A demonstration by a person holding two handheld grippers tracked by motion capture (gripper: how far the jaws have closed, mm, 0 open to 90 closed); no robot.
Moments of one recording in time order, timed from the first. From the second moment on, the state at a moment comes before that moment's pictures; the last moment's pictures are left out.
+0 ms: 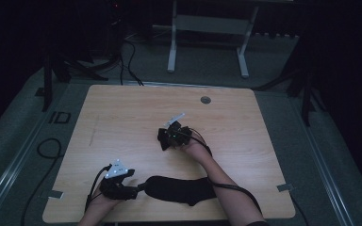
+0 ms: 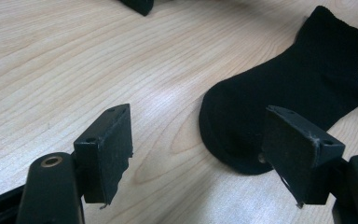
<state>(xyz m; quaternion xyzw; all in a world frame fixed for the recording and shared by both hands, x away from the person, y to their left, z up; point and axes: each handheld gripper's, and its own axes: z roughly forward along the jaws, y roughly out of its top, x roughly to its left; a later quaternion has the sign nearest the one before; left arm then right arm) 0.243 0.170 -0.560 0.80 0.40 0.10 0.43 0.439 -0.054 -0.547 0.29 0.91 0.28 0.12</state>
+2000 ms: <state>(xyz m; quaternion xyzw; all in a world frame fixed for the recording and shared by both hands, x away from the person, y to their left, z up) 0.313 0.102 -0.480 0.83 0.30 0.10 0.45 0.334 -0.136 -0.468 0.18 0.88 0.43 0.11</state>
